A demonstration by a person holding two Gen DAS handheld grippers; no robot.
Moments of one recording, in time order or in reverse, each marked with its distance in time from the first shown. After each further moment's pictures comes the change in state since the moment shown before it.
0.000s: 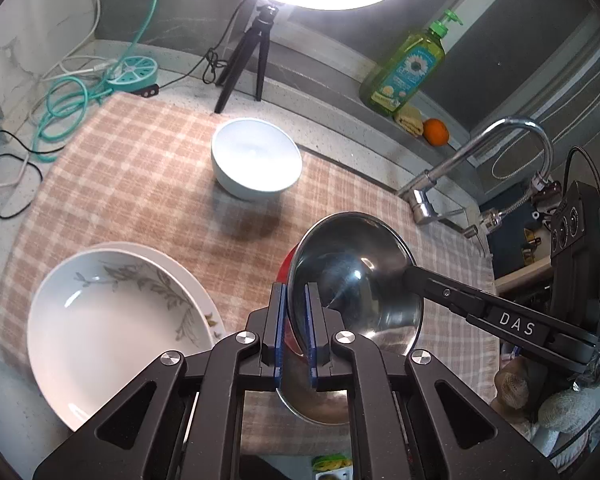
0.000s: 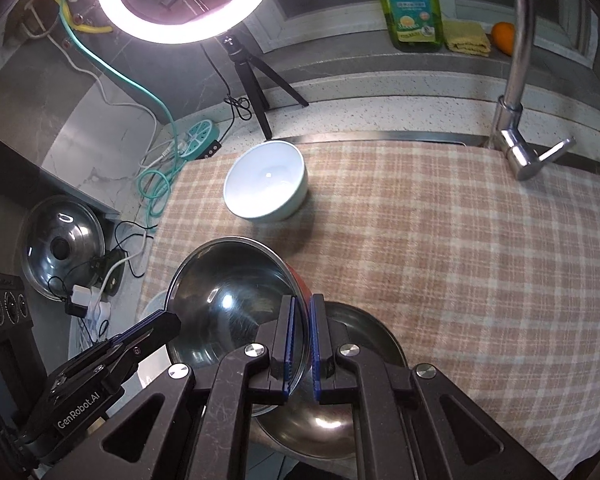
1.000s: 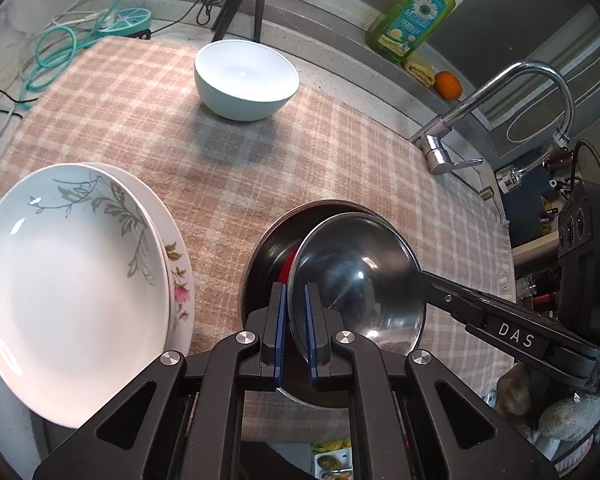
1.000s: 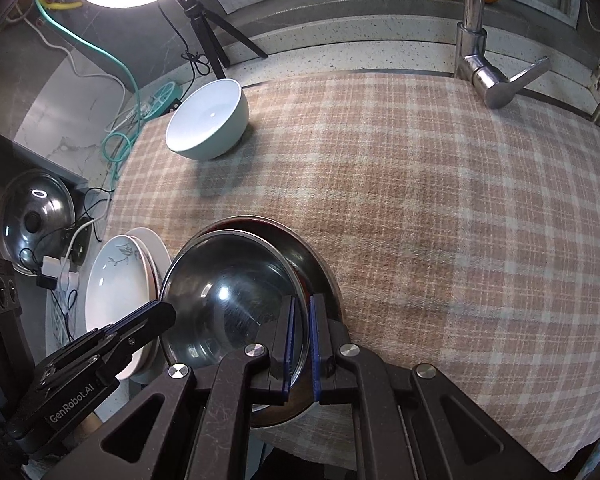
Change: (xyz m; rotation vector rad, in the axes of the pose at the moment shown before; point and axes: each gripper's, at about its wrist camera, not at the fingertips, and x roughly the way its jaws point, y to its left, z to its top) left arm 0.047 -0.011 -0.049 -0.014 0.098 0.025; right arm 0.029 -0.047 -0.044 0.012 0.087 -0.055
